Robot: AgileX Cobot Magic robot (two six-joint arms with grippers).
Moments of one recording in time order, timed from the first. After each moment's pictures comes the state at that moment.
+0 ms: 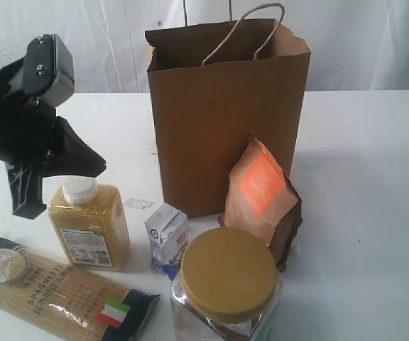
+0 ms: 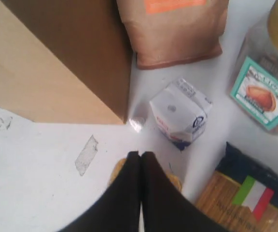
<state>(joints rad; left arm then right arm) -0.29 1.33 -0.97 -0.76 0.85 1.53 -0.01 0.00 0.00 -0.07 0.33 0.11</state>
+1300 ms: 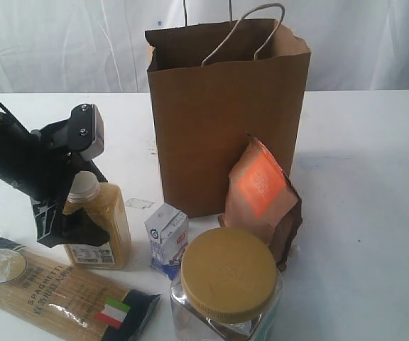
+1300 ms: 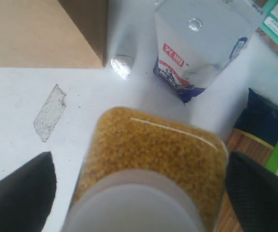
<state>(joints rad) -0.29 1.59 -0.97 -0.71 0.79 1.59 -0.01 0.00 0.00 -0.07 0.33 0.11</state>
